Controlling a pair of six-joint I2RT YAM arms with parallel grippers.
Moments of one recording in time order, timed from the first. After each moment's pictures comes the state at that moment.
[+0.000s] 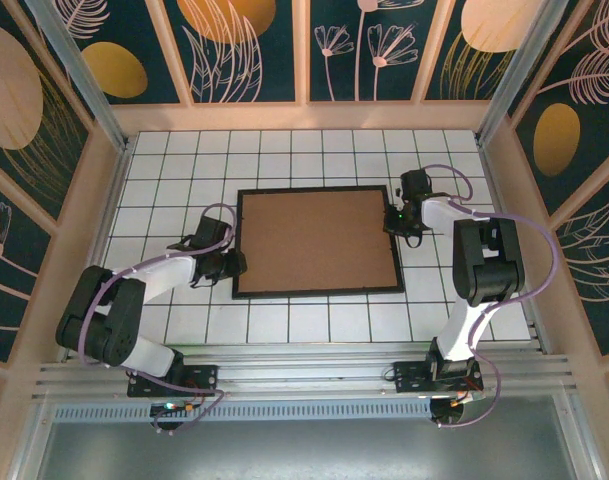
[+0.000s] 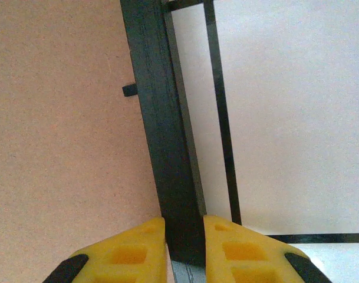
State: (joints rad) left arm -0.36 1.50 0.65 -0.25 0.14 -0.57; right arm 0.15 1.82 1.10 -0.44 -0.13 0.30
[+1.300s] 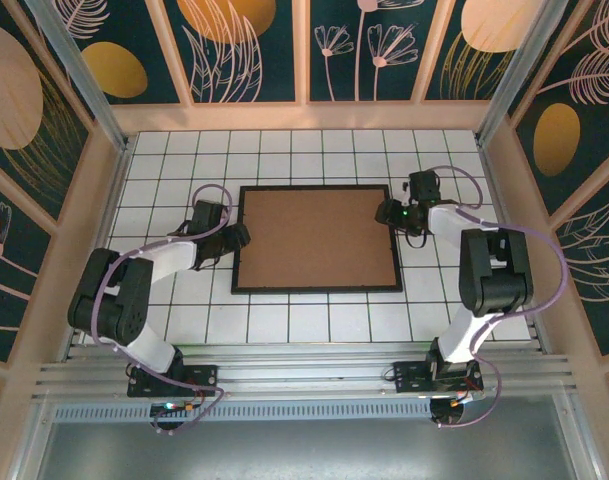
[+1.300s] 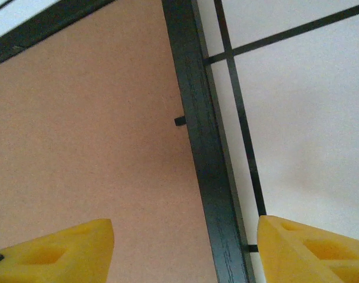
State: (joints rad) left arm -0.28 1.62 0.75 -0.06 0.11 -0.62; right arm 0.12 1.74 1.01 -0.28 -0.23 0.42
